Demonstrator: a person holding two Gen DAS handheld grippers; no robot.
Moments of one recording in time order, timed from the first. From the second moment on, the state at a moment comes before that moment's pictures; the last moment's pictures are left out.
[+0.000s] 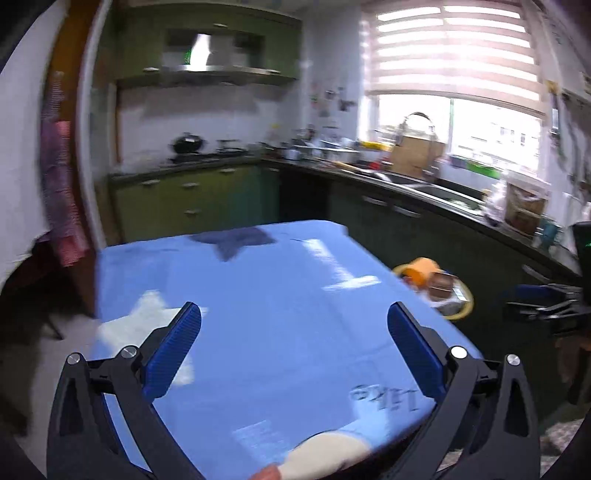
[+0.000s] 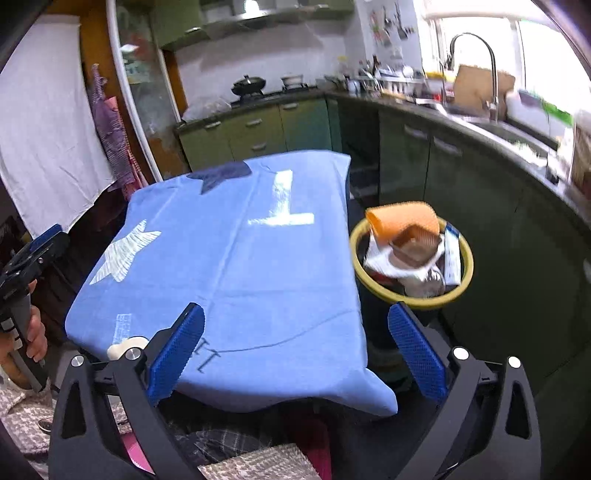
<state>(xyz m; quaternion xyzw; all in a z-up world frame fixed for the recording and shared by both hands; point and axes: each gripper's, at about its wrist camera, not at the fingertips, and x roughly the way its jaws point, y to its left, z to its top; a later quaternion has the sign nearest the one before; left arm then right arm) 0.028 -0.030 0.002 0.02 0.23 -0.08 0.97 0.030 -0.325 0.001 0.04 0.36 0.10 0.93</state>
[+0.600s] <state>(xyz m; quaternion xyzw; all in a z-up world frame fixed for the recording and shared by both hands) -0.040 0.024 0.019 0.00 0.23 0.00 0.97 -0.024 -0.302 0.024 0.00 0.28 0.07 0.96</state>
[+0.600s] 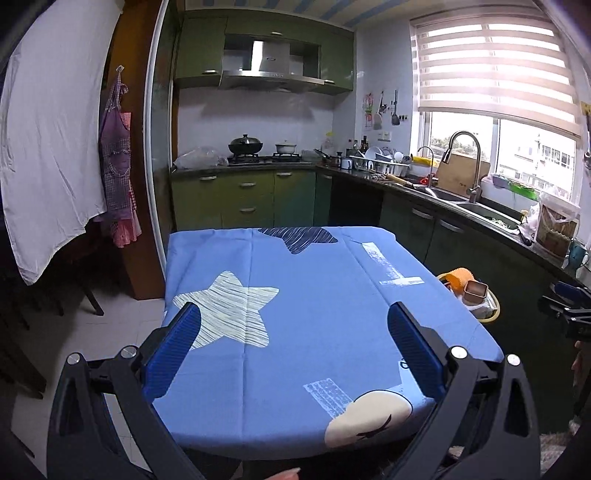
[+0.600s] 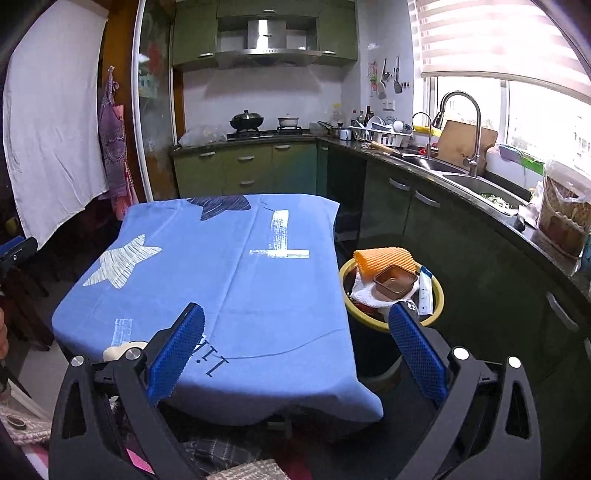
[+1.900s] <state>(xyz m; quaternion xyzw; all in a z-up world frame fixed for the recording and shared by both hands) -0.037 0.012 0.014 0.00 0.23 -0.02 0.97 -0.022 -0.302 0.027 0.01 0.27 0.09 0.96</state>
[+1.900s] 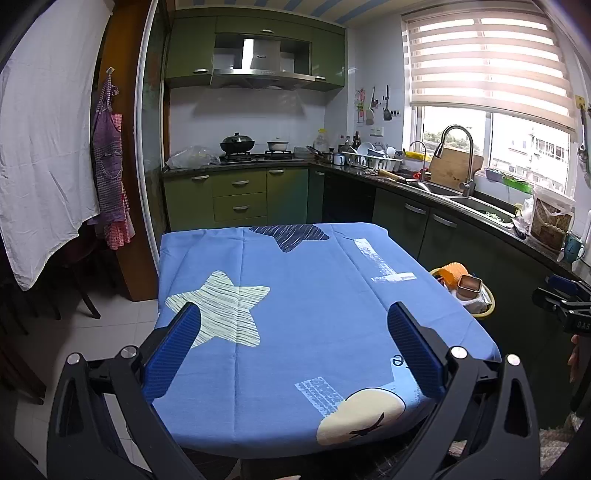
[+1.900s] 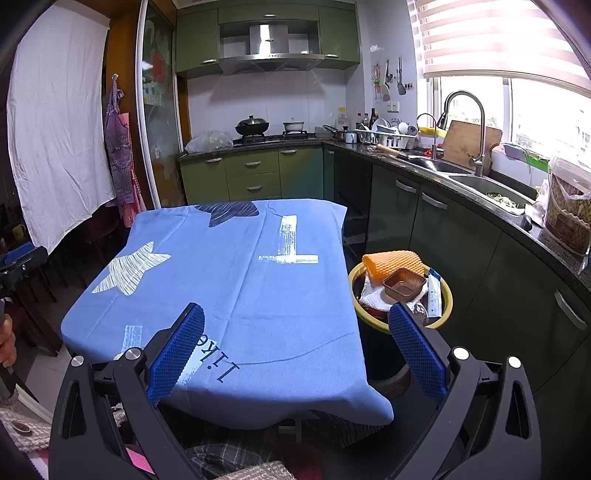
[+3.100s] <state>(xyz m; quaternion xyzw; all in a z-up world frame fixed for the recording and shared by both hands) -0.034 0.010 0.011 0.01 0.24 -0.03 0.97 -0.021 -0.292 0.027 0.01 0.28 0.09 0.96</state>
